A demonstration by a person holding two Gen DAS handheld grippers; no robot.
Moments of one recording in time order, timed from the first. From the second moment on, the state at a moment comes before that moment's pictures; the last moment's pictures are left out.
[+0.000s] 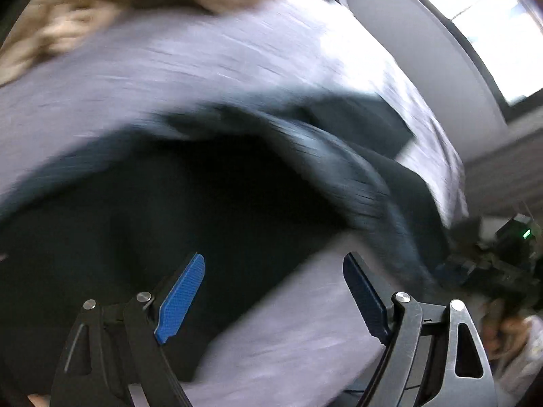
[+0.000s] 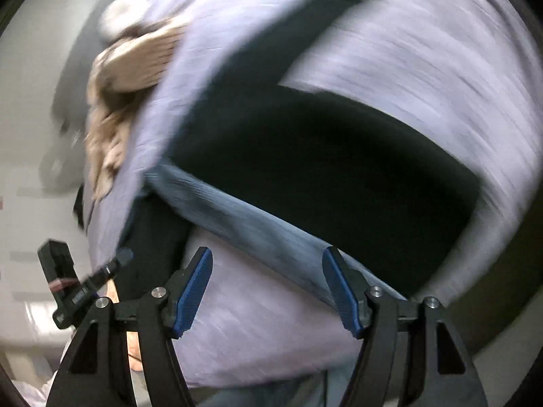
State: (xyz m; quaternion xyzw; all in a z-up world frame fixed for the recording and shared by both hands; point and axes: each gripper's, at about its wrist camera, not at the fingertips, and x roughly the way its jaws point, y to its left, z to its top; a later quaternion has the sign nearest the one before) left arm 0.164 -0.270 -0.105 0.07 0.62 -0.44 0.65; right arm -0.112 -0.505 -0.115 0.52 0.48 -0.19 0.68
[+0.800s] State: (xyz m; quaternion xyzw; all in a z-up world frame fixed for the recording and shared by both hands) left arm 0.155 -0.383 -0.089 0.06 0.63 -0.40 0.67; right arm -0.095 -0.632 -0.104 0.68 0.33 -0.01 0.66
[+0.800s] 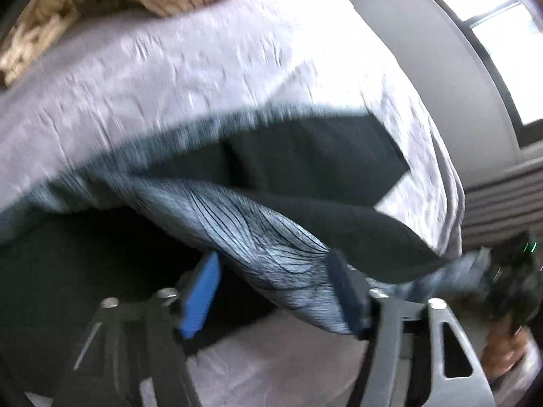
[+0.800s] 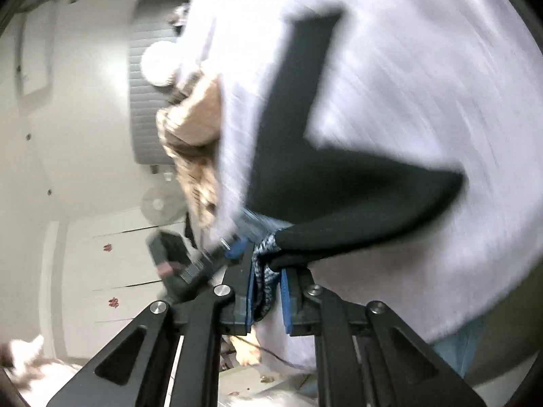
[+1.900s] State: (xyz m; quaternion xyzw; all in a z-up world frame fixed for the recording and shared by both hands) left arm 0.193 -0.368 -0.141 0.12 0.61 -0.21 0.75; right arm -0.001 -0.755 -0.162 0.52 0.47 -0.18 0.69
